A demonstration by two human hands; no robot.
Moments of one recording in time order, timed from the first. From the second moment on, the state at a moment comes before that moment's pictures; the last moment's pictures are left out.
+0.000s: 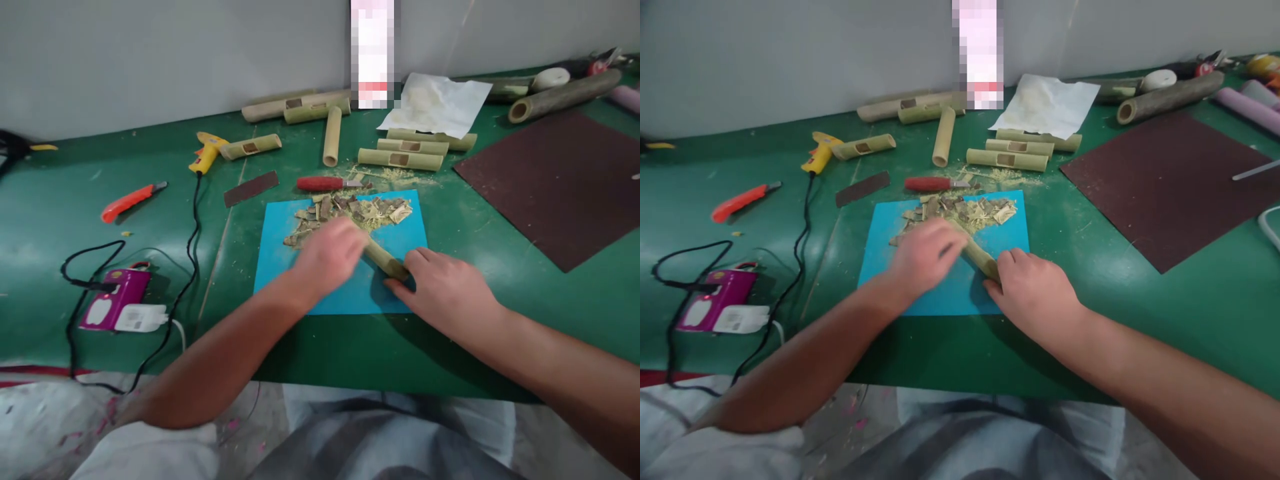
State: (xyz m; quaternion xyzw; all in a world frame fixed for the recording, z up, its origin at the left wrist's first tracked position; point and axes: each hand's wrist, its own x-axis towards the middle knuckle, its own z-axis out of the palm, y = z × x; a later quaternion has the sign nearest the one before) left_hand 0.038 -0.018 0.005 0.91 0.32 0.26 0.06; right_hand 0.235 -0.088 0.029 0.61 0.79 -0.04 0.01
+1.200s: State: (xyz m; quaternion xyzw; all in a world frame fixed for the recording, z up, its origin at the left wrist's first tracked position) left_hand 0.038 -0.028 0.006 0.93 0.26 0.21 0.13; right_hand 0.238 -0.088 0.027 0.59 0.80 -0.04 -0.02
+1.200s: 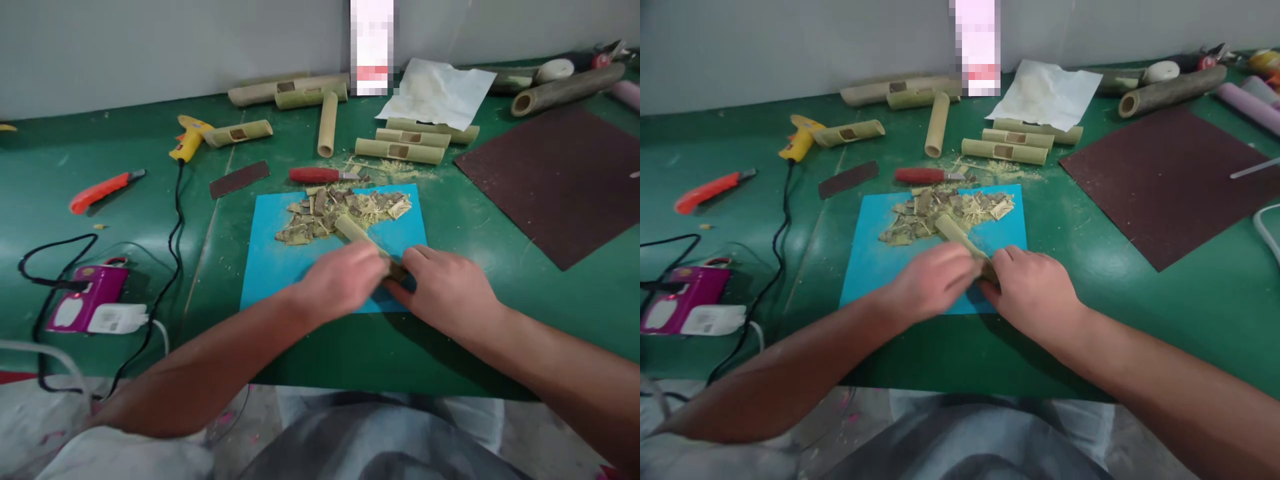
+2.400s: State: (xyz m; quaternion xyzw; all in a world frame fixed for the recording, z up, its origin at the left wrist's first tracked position) left_hand 0.016 0.000 0.005 0.88 0.40 0.26 0.05; right_hand 0.238 -0.093 0.021 0.56 0.83 0.01 -0.09
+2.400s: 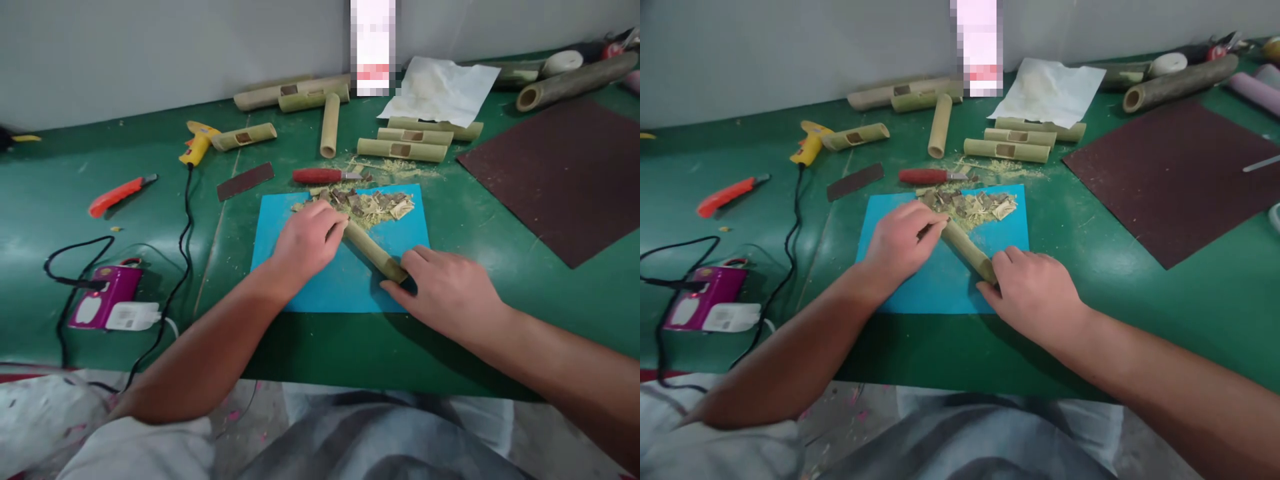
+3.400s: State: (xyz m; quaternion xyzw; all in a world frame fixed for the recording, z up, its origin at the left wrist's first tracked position) left_hand 0.019 0.001 0.001 0.87 0.37 0.31 -0.01; right_hand 0.236 -0.089 0.025 0.59 0.80 -0.03 -0.06
